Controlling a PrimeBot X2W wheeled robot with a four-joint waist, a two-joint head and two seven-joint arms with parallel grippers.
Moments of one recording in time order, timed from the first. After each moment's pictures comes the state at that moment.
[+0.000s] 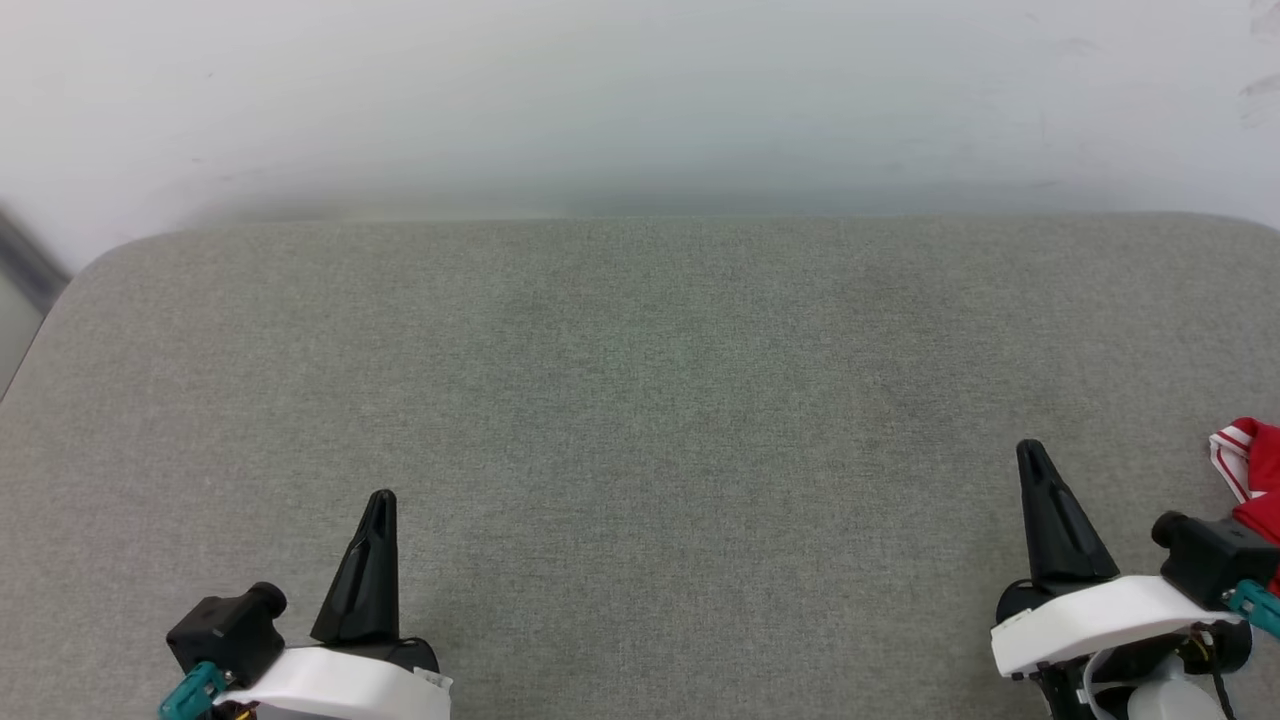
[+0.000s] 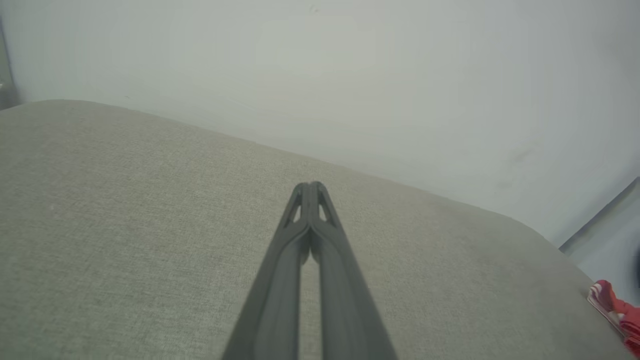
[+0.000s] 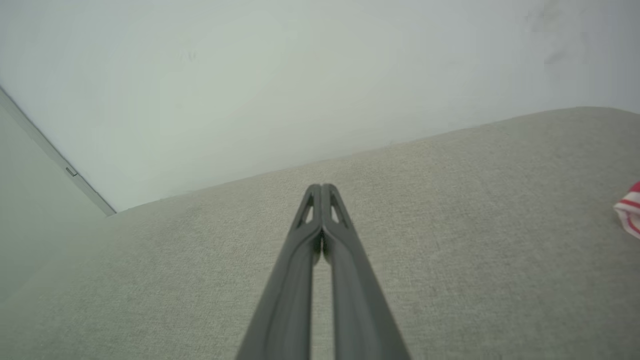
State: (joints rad) left arm 0.04 0.06 -0.02 0.05 -0.41 -0.13 -0.22; right arm -0.07 -0.06 -0.01 0.17 0.36 0.13 -0.17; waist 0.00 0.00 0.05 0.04
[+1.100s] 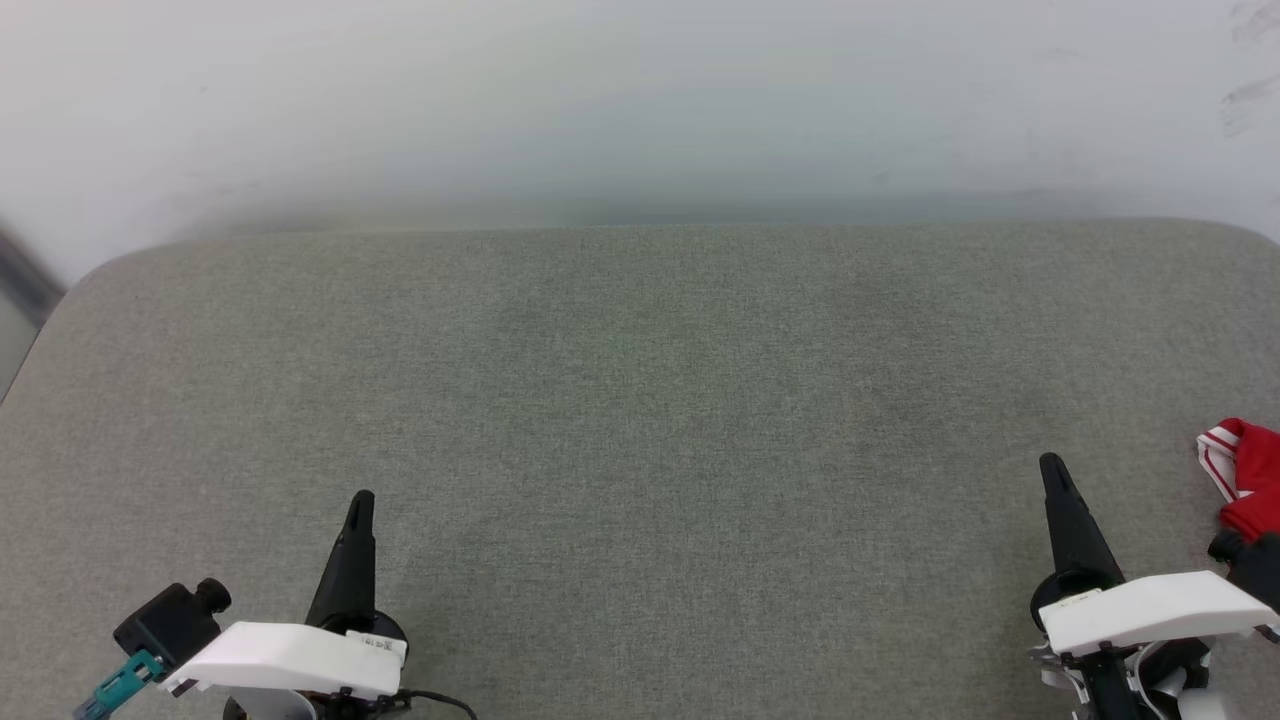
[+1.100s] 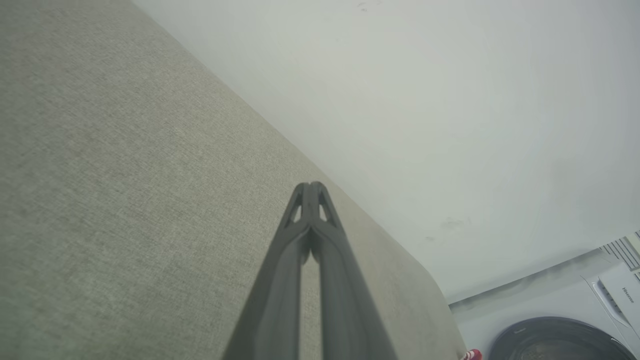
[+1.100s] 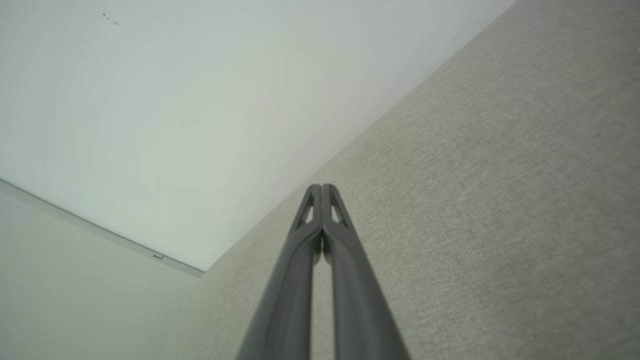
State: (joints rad) left arm -0.01 0.08 0.00 0.13 -0.92 -0.13 -0.11; right arm -0.08 -0.06 -0.05 0.20 0.86 0.13 -0.05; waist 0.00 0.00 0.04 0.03
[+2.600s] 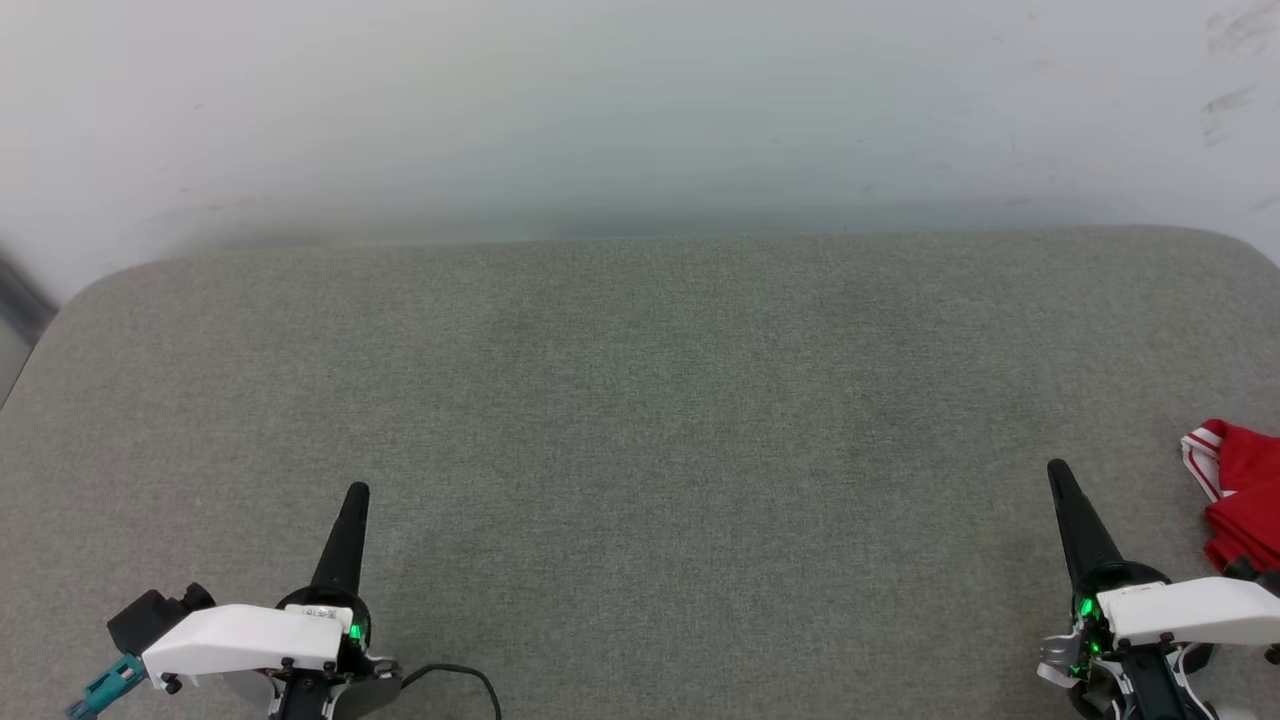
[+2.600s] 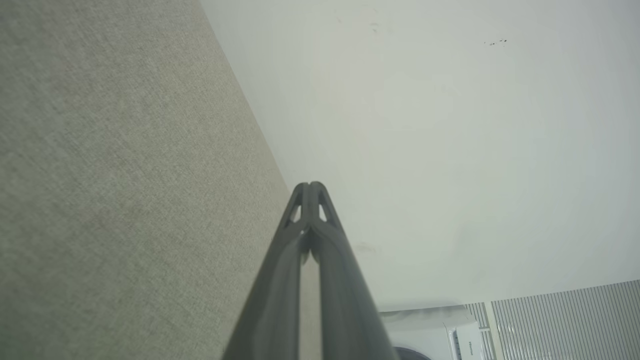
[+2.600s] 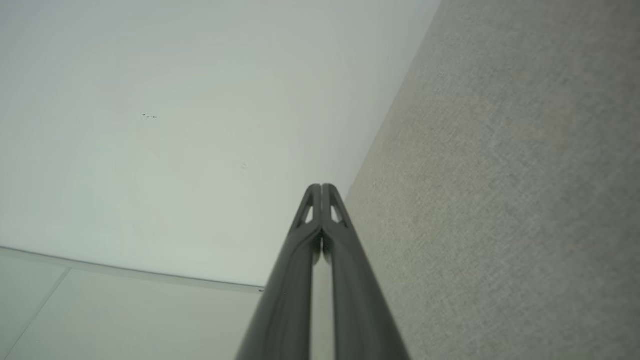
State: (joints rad) left arm -0.07 0.08 0.04 0.20 -1.37 -0.13 0.01; right arm -0.09 -0.05 -0.09 0.23 1.33 0.13 0.05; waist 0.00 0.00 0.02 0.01
